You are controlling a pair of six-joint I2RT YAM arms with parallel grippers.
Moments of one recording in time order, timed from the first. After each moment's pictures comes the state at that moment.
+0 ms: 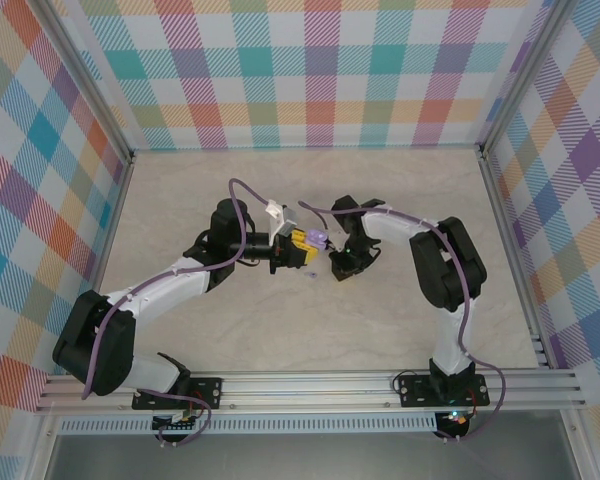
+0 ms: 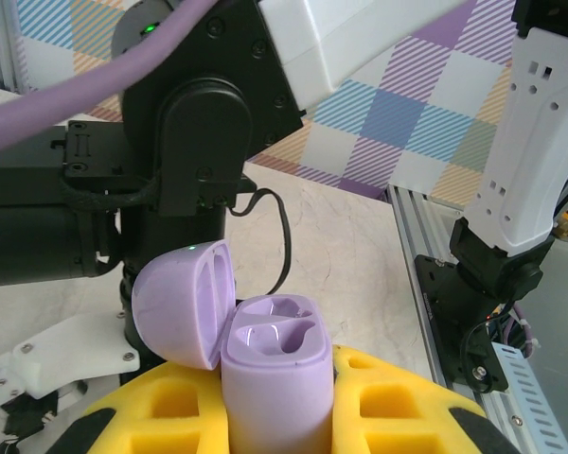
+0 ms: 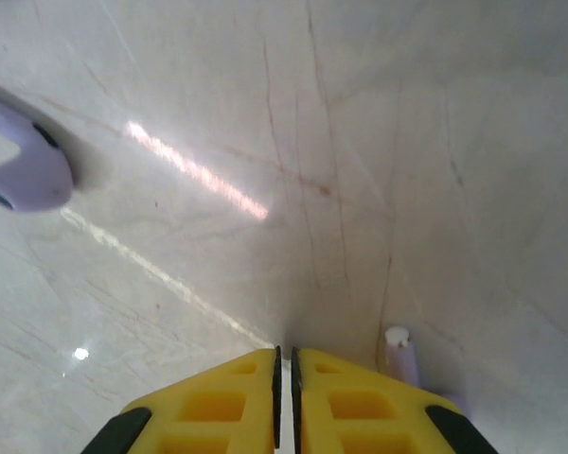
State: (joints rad) left arm -0.53 1.39 0.82 0.28 0.92 0.01; right arm 0.54 1.97 1.34 -0.93 -0.28 -0.02
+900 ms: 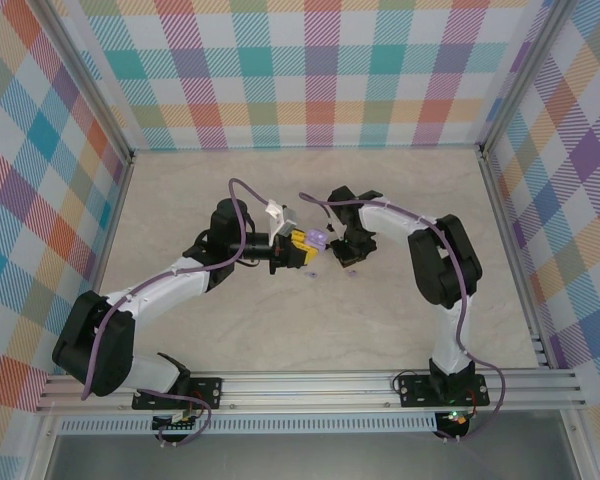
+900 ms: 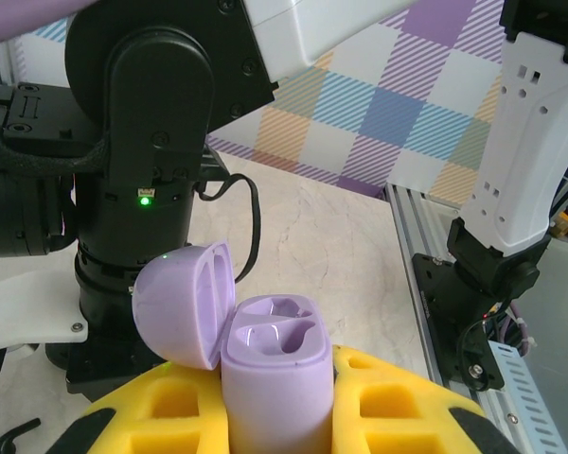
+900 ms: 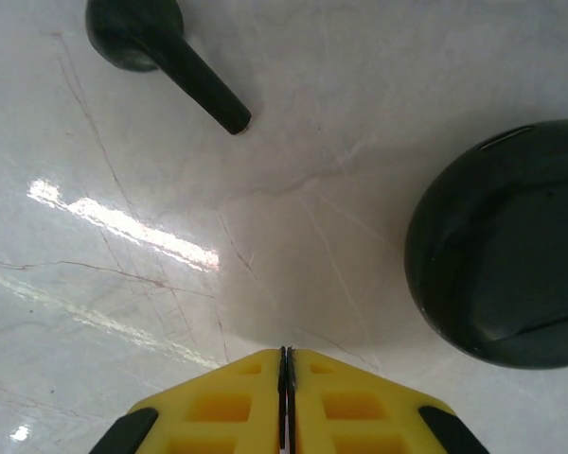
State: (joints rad) left arm -0.53 1.38 0.82 0.26 0.93 0.01; right arm 0.54 2.03 1.46 -0.96 -0.06 0.07
